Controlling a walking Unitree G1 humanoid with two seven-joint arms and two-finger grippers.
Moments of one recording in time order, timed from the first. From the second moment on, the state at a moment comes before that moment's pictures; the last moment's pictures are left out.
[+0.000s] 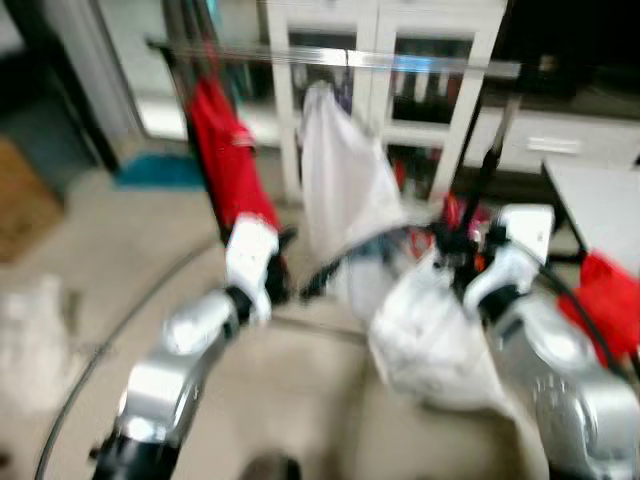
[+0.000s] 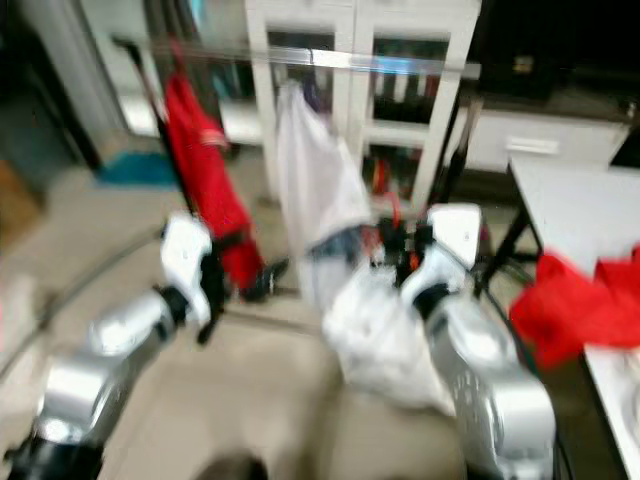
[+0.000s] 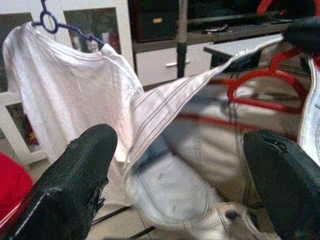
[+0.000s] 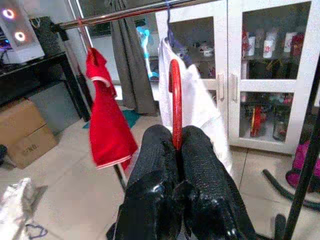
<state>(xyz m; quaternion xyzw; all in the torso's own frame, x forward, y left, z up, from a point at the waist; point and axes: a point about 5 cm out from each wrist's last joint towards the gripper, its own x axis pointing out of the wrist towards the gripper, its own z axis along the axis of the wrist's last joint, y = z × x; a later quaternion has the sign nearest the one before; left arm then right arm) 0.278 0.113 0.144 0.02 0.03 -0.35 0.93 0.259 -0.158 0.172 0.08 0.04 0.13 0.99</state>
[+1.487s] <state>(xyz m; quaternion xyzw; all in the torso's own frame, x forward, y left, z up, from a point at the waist) 0.355 0.130 0.146 0.23 0.02 -0.38 0.90 0.260 -0.147 0.196 0.12 0.00 0.27 0.96</state>
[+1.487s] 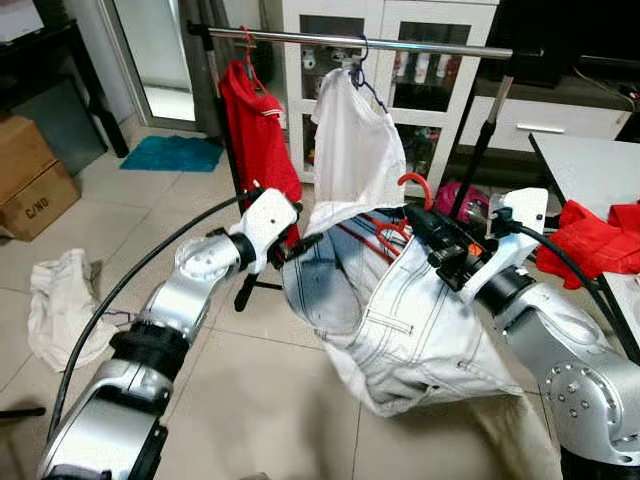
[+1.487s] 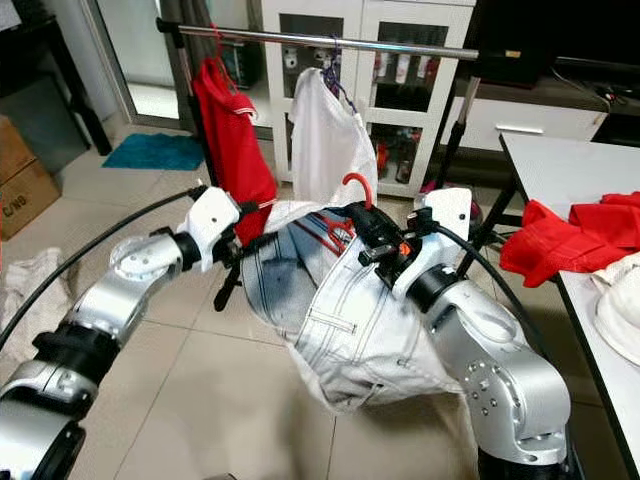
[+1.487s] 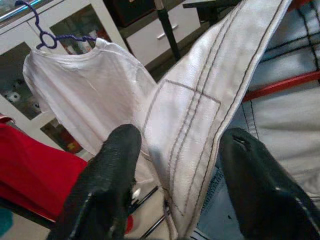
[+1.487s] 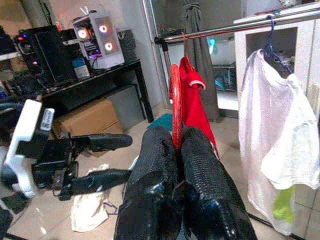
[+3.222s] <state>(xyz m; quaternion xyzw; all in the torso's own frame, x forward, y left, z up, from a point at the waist) 0.371 0.160 0.238 0.15 -0.02 -0.52 0.84 0.257 -0.153 0.193 -0.01 0.02 0.37 0.93</state>
